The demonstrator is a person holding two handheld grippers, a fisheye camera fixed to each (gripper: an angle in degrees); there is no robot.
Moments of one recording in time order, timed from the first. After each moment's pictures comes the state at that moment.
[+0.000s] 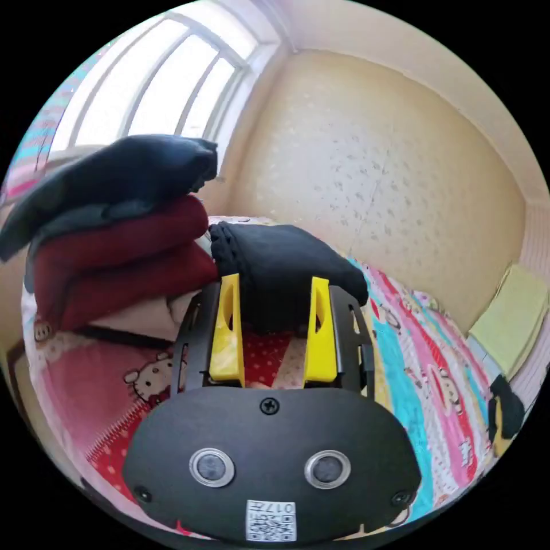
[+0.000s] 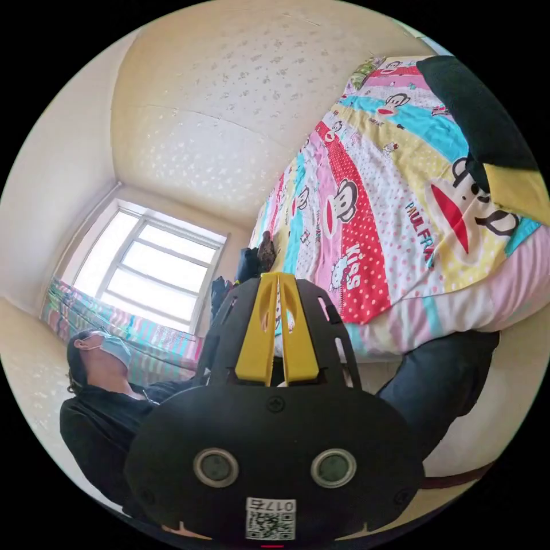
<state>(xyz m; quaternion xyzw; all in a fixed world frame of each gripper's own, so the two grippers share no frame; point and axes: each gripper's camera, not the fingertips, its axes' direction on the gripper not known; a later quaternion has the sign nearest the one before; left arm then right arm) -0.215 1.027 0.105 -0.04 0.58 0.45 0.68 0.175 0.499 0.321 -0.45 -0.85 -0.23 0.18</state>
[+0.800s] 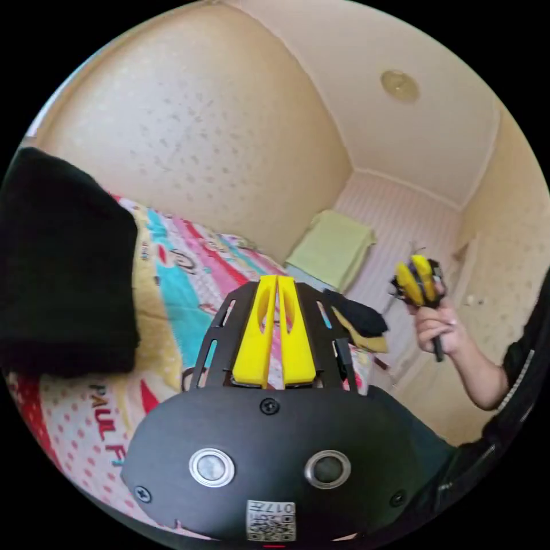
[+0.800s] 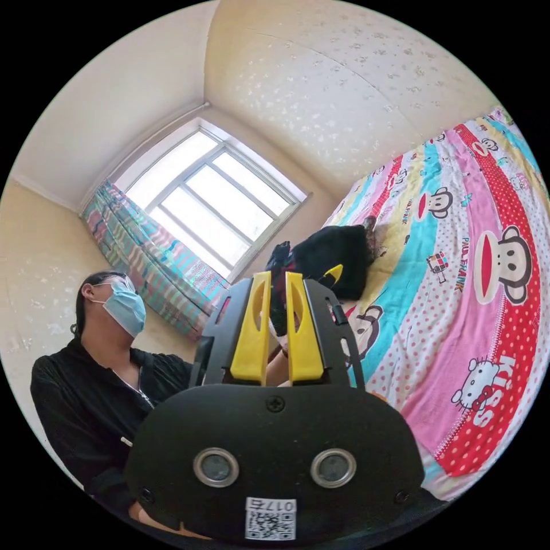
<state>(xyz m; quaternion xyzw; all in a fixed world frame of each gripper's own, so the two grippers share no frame) -0.224 0.939 0.004 -0.19 0.71 0.54 0.40 0.184 0.524 0.151 -0.31 -0.91 -0.28 -0.05</state>
